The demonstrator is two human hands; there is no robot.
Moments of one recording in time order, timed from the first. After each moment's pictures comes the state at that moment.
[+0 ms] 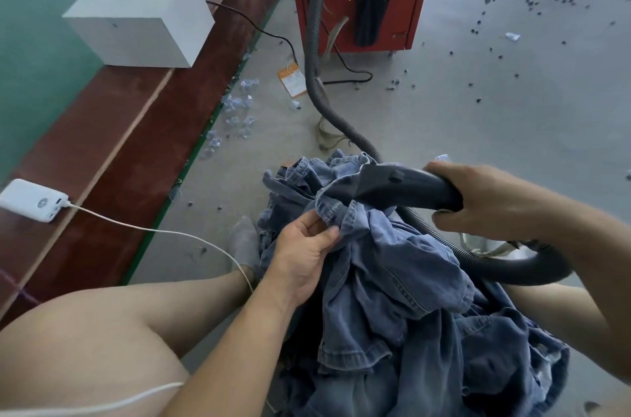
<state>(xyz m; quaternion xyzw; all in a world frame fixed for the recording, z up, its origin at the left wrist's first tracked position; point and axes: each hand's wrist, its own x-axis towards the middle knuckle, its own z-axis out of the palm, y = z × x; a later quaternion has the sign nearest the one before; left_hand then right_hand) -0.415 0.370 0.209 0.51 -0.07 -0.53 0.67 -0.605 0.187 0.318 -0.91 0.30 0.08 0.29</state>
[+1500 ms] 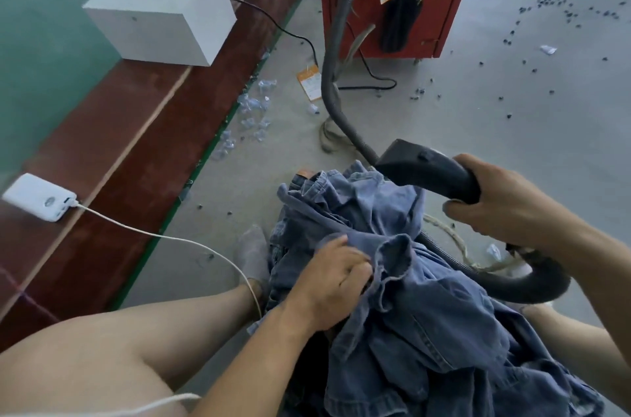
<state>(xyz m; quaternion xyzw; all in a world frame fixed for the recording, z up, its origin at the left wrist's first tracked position) -0.394 0.369 0.191 0.72 -0.54 -0.32 0.29 -0.559 0.153 0.284 -0.87 0.39 0.00 0.29</state>
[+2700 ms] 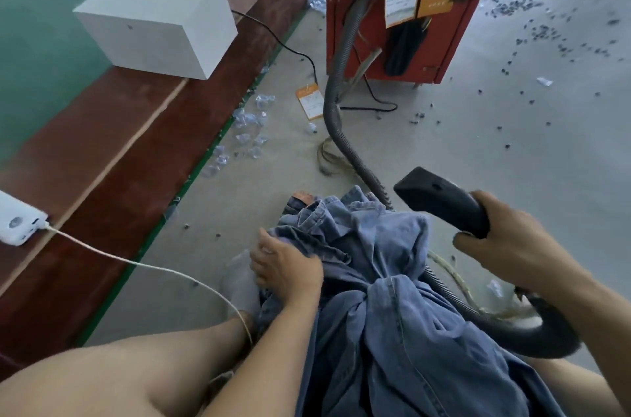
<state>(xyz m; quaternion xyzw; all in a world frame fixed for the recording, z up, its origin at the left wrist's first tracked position) -0.337 0.302 0.117 0.95 -0.04 -0.15 0.27 -0.544 0.135 0.260 -0.84 0.47 0.01 0.26</state>
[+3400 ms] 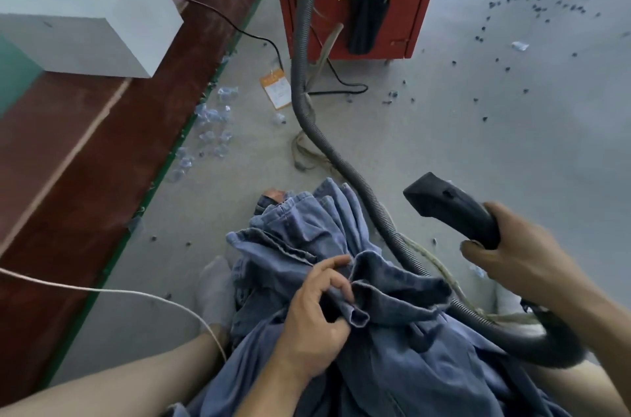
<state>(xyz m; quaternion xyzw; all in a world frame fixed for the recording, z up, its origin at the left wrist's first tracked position) -0.405 0.327 0.149 0.69 -0.39 -0.37 0.49 -0.602 0.114 0.227 -0.81 0.53 0.01 0.26</state>
